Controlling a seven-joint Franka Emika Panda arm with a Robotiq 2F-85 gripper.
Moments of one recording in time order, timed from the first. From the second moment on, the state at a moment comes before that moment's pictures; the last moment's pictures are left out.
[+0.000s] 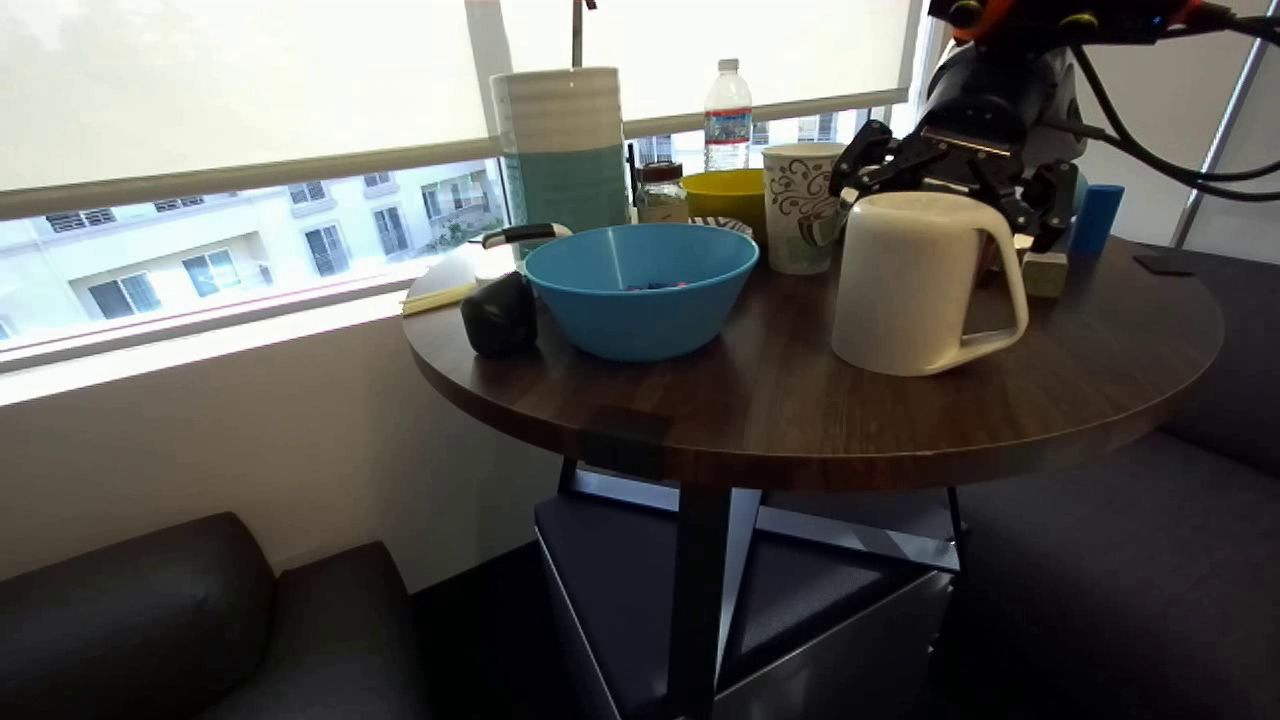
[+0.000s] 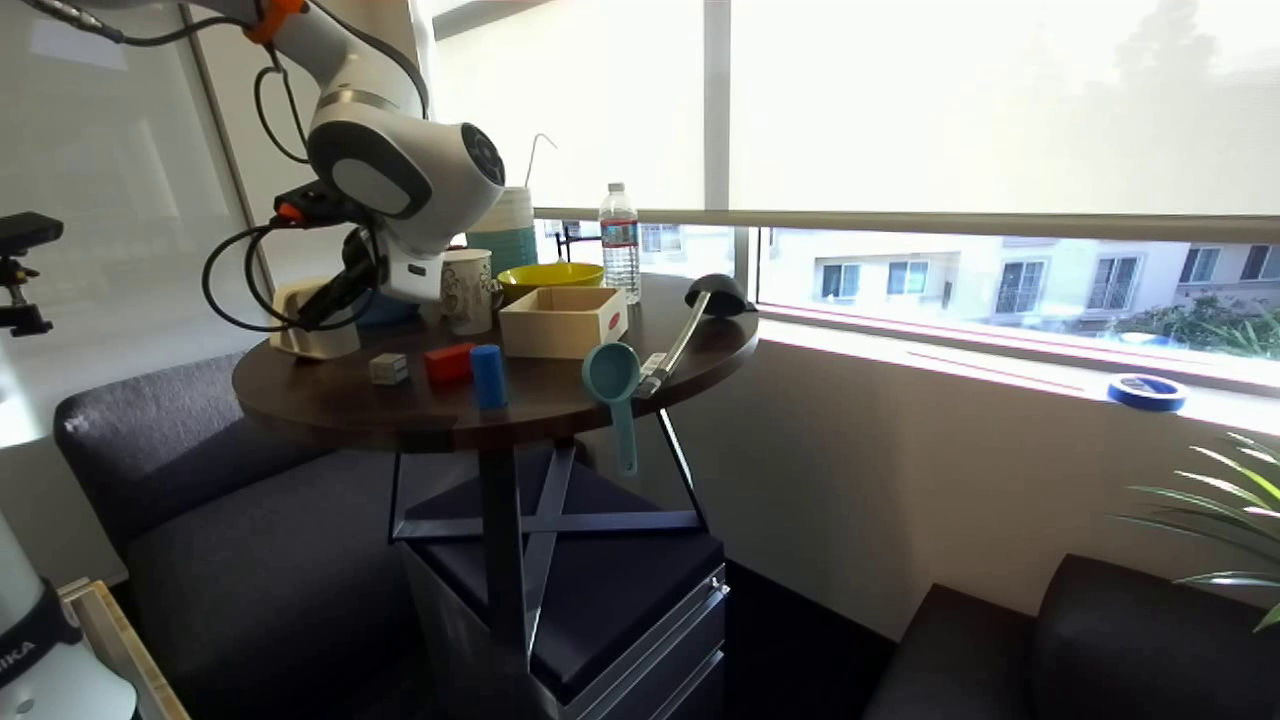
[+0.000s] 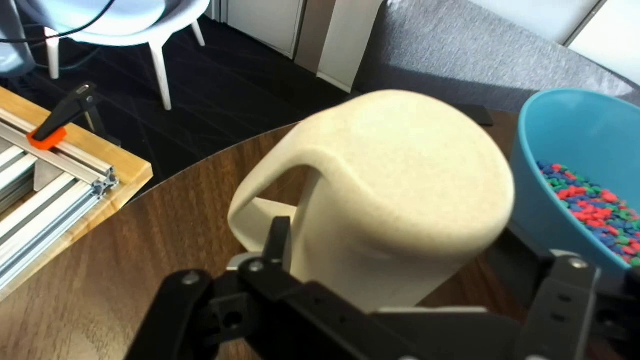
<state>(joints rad) -0.07 -0.14 -0.08 -2.41 0.86 1.67 0.53</state>
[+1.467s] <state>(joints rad) -0.09 -0.03 -0.10 -2.37 0.94 1.51 0.55</state>
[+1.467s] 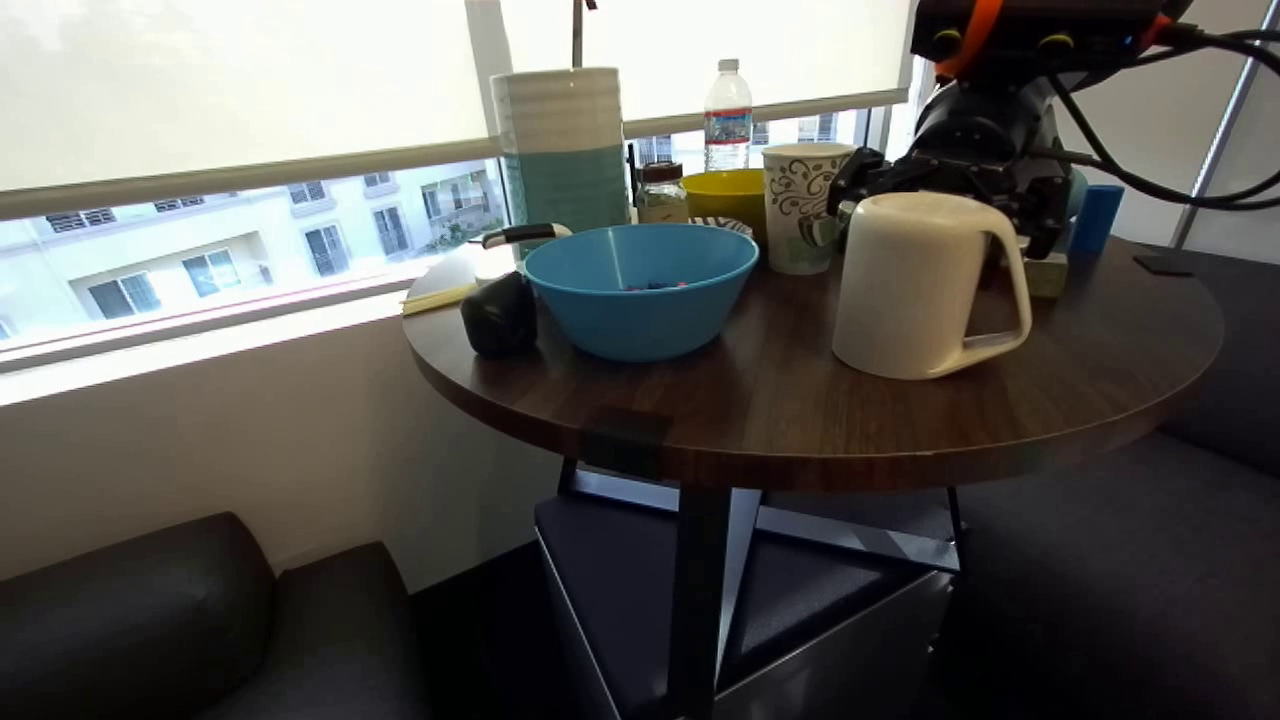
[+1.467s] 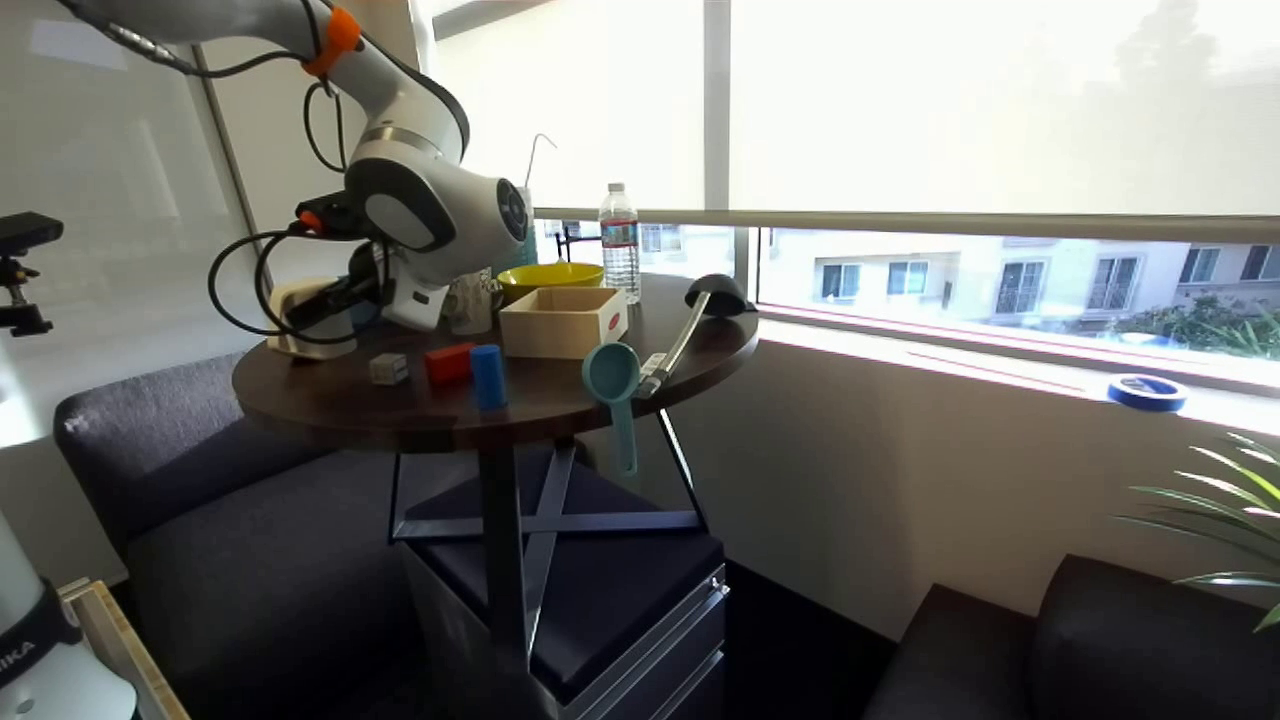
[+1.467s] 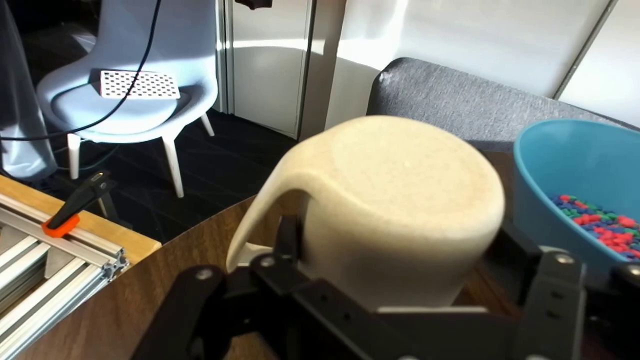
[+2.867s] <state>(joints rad) -0.02 -0.29 0.09 -2.35 0.60 1.74 0.71</state>
